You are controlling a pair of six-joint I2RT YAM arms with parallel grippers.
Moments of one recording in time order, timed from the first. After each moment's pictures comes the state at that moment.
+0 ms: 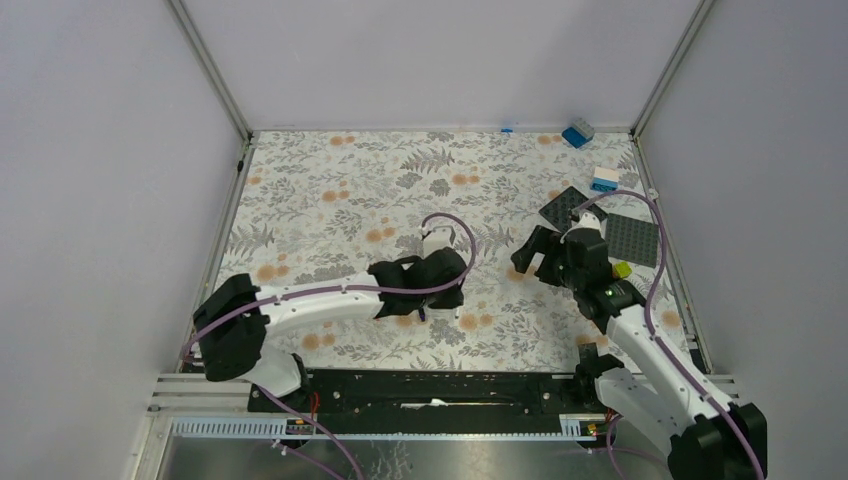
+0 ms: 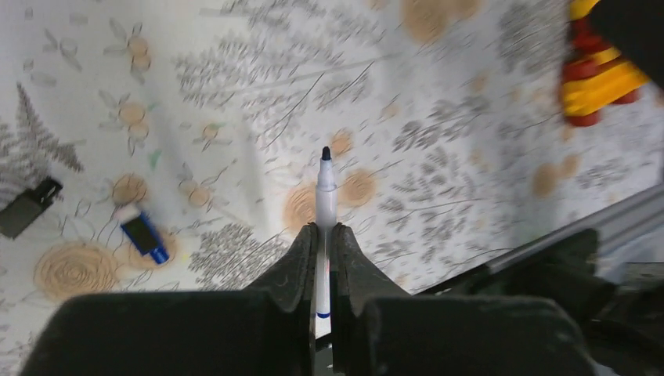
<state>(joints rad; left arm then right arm) -1.12 1.52 1.01 -0.40 -0.27 -0.98 0.33 0.90 0.57 -0.35 0.05 0.61</state>
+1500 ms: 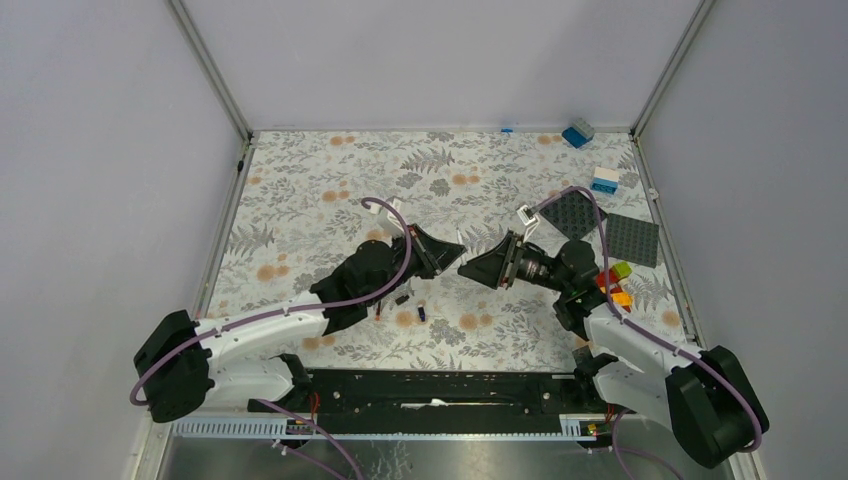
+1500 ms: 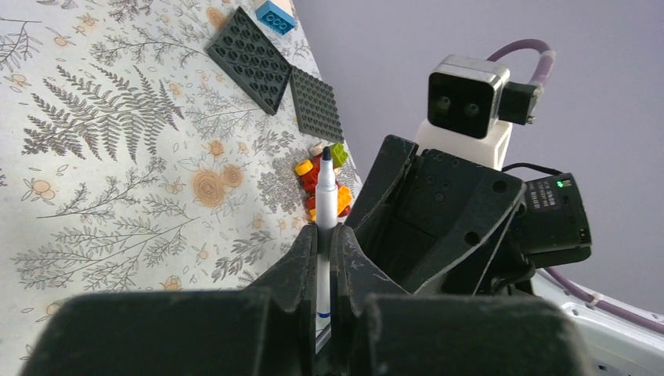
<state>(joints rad) -0.97 1.16 0.67 0.39 -0.14 -0.97 0.48 1.04 0.36 0.76 -0.76 0.95</state>
